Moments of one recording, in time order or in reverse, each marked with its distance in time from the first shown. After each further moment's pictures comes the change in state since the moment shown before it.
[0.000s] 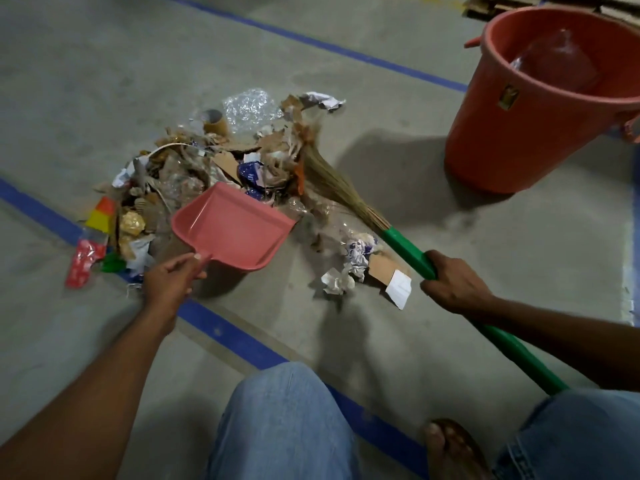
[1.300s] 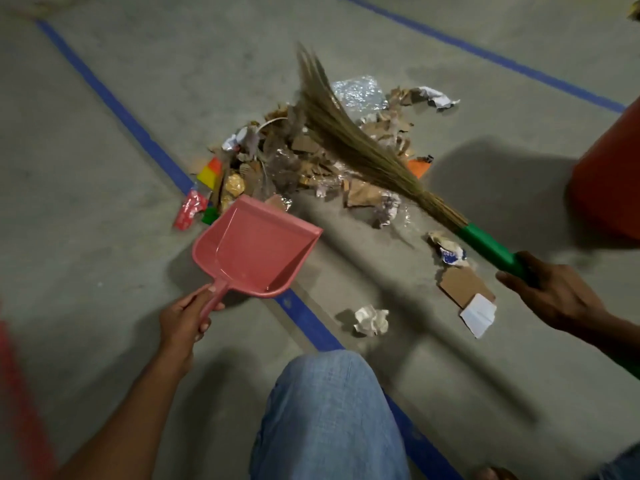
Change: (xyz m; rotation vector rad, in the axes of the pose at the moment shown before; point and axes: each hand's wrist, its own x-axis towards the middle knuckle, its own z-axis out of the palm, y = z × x) left_hand -0.073 -0.102 -0.113 -0.192 0.271 -0.188; right_hand 0.029 -0.021 -0.024 -0.106 0.061 -0.259
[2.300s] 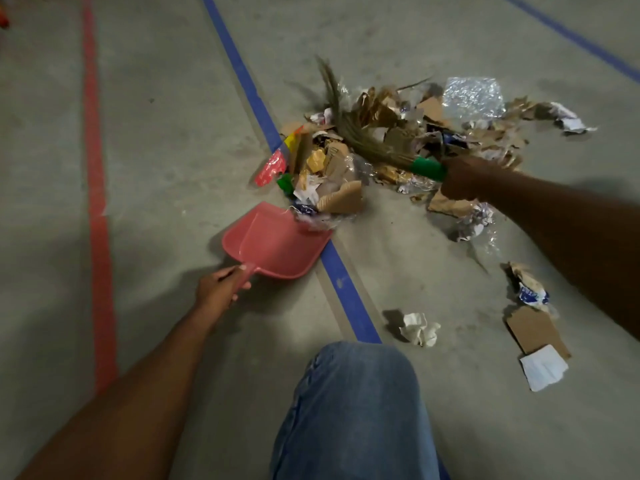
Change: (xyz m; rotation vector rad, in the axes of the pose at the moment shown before) left_hand 0.001 -0.053 -0.056 0.050 0.167 -0.146; right_hand 0.208 -0.285 0.027 -0.359 -0.225 -0.295
